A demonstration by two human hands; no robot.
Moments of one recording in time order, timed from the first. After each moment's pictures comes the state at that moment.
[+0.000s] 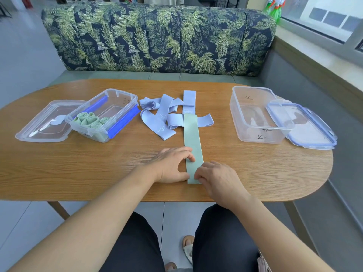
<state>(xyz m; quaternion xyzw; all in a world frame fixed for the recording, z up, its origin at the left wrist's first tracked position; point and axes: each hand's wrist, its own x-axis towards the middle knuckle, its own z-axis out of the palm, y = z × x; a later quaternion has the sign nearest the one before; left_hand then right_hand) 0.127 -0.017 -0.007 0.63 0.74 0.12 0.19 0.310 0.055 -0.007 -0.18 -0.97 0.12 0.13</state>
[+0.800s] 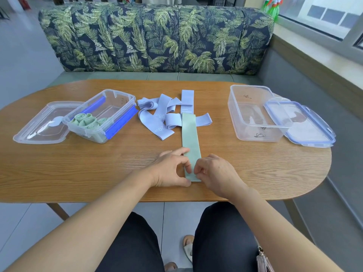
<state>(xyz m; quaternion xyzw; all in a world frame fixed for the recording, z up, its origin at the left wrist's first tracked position) 0.136 -0.027 -0.004 0.60 0.75 0.15 0.26 0.301 0.071 -0.008 -0.23 -0.95 0.19 0.10</state>
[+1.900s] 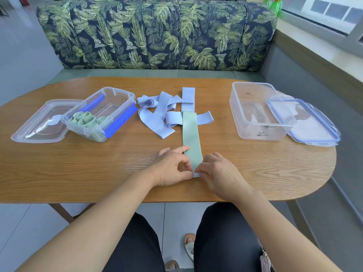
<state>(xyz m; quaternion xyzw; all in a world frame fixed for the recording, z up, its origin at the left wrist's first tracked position) 0.142 -0.027 0.004 0.57 0.76 0.18 0.25 0.306 0.070 -0.008 -0.19 -0.96 0.16 0.13</state>
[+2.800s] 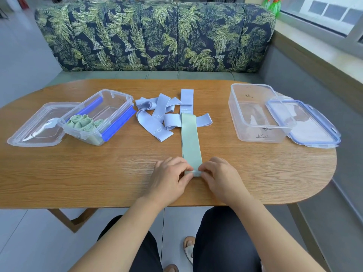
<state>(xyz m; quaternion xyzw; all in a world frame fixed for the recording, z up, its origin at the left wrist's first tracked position) 0.167 -0.037 -0.034 0.57 0.76 0.31 0.02 0.308 0.072 -0.019 -0.29 -0.92 0.22 0.16</state>
